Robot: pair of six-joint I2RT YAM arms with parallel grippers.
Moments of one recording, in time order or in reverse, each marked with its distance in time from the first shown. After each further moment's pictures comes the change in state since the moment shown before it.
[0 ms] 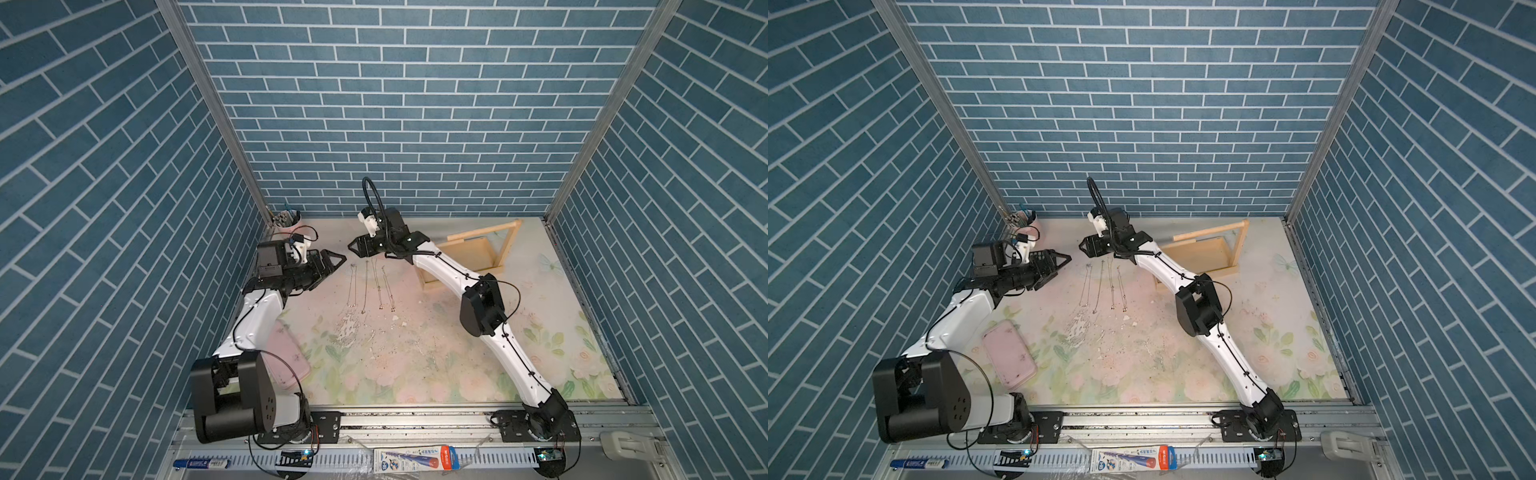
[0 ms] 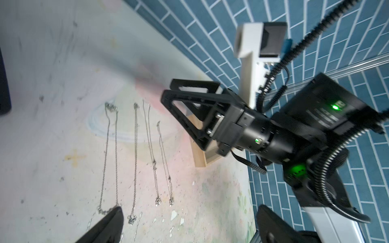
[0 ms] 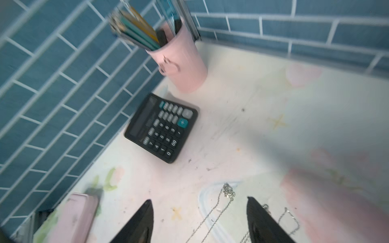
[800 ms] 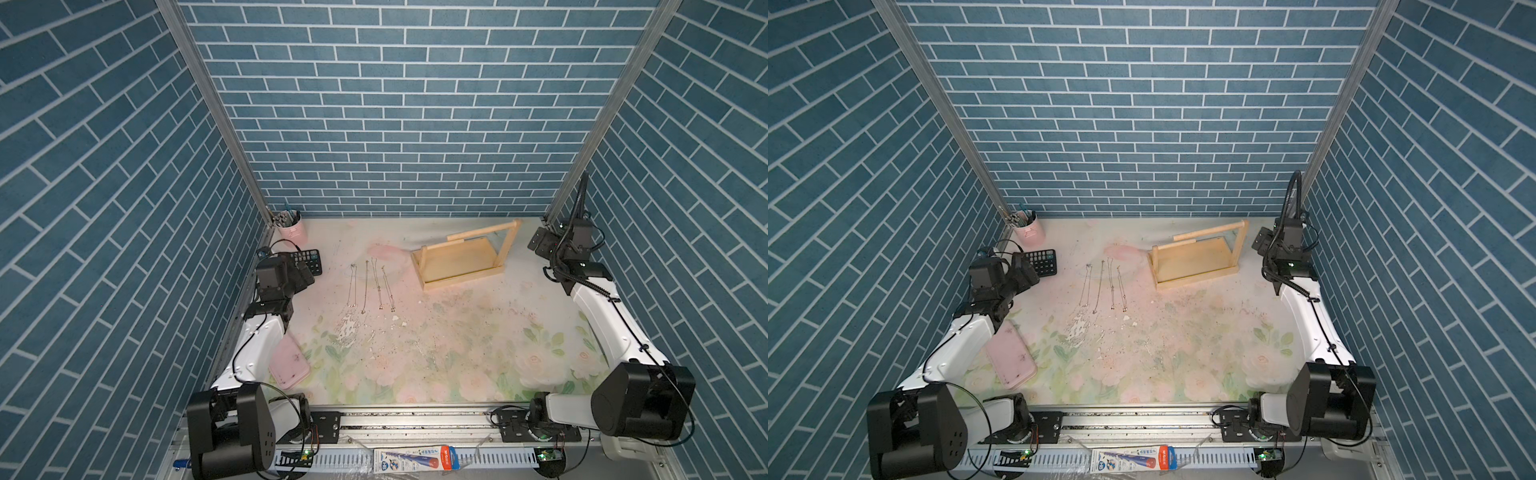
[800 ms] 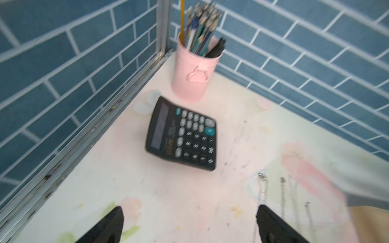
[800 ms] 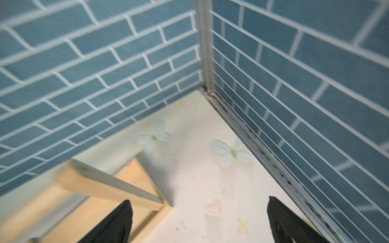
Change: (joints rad) left arm -0.005 -0.159 -0.320 0.219 -0.921 0.184; right arm -0.780 -1.226 -1.420 0.127 0.697 0.064
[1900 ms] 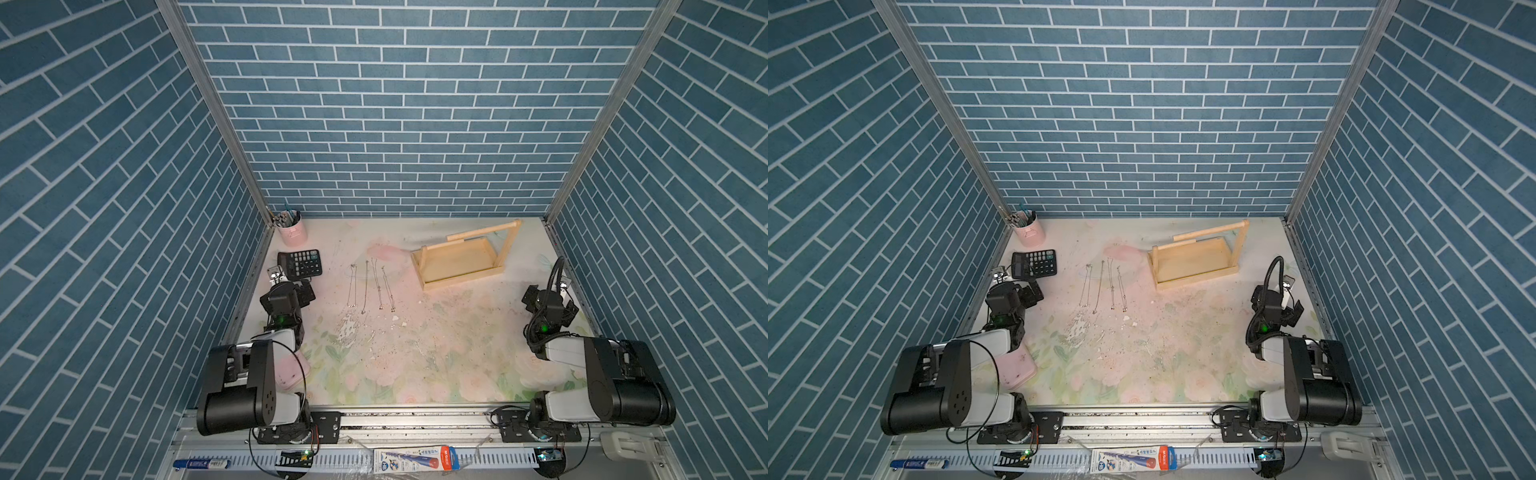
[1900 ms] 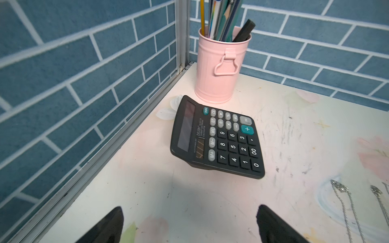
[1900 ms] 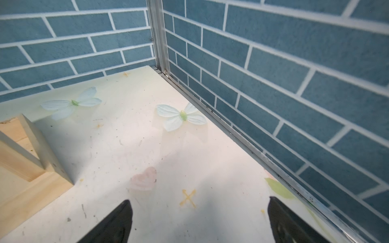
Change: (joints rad) left arm -0.037 0.212 -0.294 0.694 -0.101 0.195; right arm 0.021 0.097 -0.764 1.090 0.182 -0.188
